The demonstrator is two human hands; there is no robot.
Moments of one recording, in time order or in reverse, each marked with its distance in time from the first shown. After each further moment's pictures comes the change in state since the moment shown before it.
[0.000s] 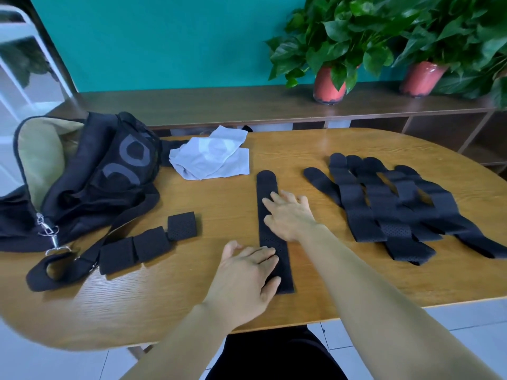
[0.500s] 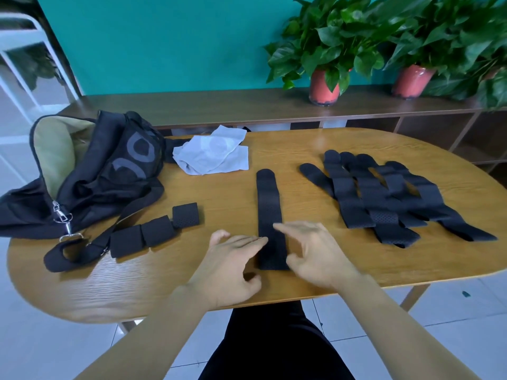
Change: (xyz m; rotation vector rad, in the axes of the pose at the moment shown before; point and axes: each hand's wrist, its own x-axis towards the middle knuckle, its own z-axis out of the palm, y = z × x) left_hand -0.023 -0.011 -0.024 -0.134 -0.007 0.035; right_hand -0.130 0.006 0.016 0.452 0.299 -0.185
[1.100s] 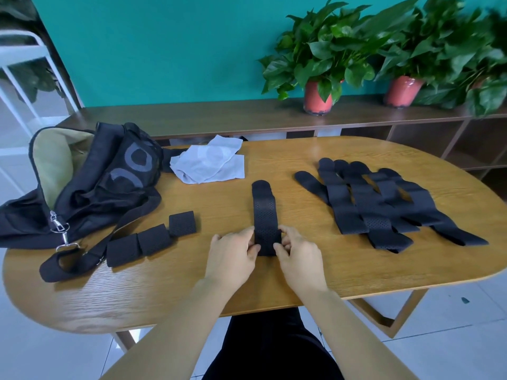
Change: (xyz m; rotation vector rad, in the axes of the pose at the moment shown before) left_hand 0.041 0.006 0.016 -0.039 0.122 -0.358; right_hand 0.014 -0.004 0.045 0.153 0.367 0.275
